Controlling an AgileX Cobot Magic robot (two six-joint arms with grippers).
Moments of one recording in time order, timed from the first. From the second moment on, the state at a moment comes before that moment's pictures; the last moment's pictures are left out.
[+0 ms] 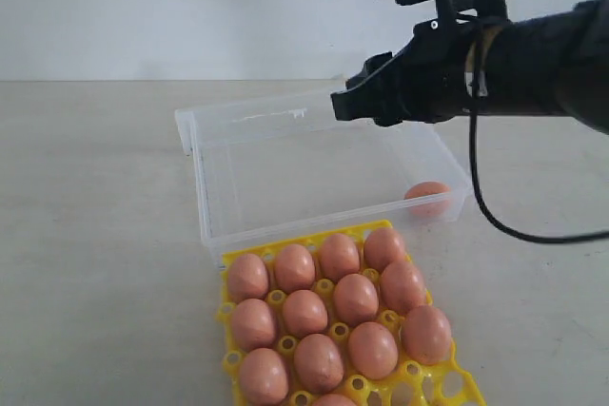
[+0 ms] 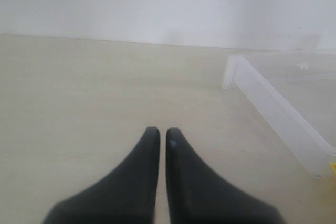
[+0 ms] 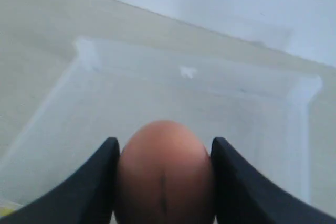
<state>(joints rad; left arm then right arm) 0.02 0.00 0.00 -0.13 0.30 0.08 0.41 1.47 -0.90 -0.59 0.04 0.62</state>
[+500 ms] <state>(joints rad) 0.02 0.00 0.00 -0.13 0.30 0.08 0.39 1.59 -0.57 -0.65 -0.61 0.35</state>
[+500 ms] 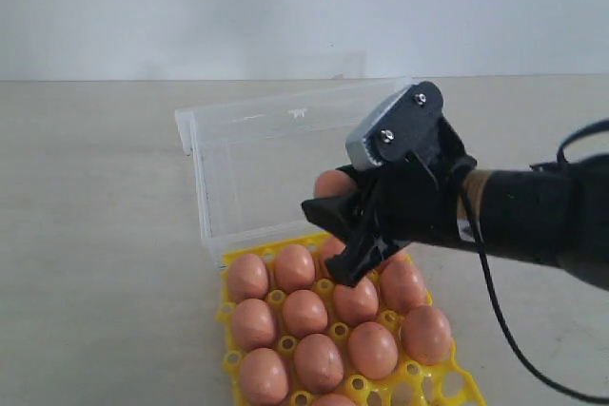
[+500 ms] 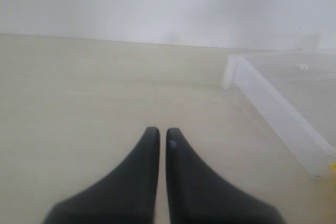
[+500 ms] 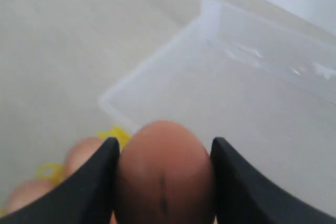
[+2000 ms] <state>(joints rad) 0.02 0.00 0.00 -0.13 0.30 0.08 0.39 1.58 -0.04 -0.63 -1.02 0.25</state>
